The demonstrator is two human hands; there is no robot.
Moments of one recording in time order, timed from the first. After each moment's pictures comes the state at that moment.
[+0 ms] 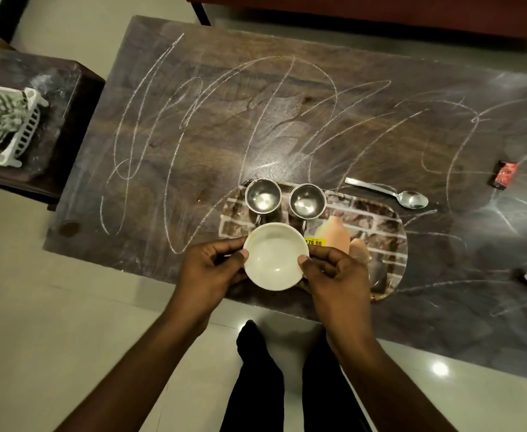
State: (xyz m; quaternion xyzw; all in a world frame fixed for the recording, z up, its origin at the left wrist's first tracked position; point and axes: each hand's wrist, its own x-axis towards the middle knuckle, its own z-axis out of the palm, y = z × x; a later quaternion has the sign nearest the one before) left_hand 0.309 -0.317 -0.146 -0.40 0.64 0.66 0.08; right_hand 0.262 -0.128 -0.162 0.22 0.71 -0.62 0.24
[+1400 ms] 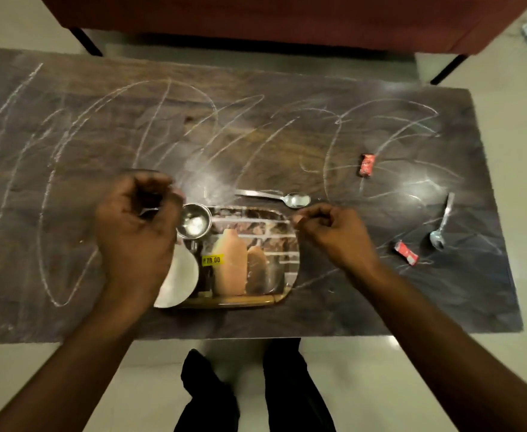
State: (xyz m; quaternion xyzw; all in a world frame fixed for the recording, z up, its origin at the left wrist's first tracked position) left_hand 0.198 -0.234 -0.096 -0.22 0.78 0.57 -0.16; right_hand 0.142 0.034 -0.147 0.12 0.83 -0.49 0.23
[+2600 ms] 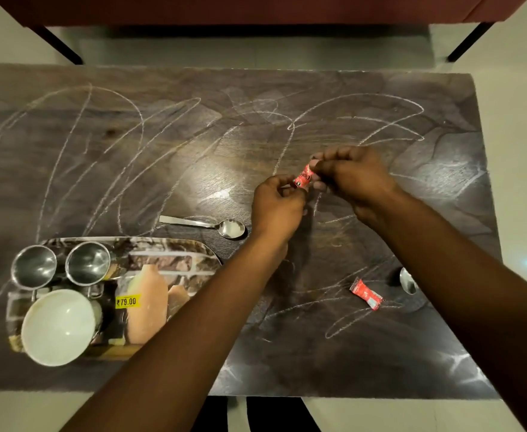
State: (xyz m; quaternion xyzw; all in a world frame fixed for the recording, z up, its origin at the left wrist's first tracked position) left_hand 0.020 0.044 -0.213 -0.35 0.64 0.68 0.12; right_hand -0.045 0.166 -0.192 0.20 0.73 -0.61 0.23
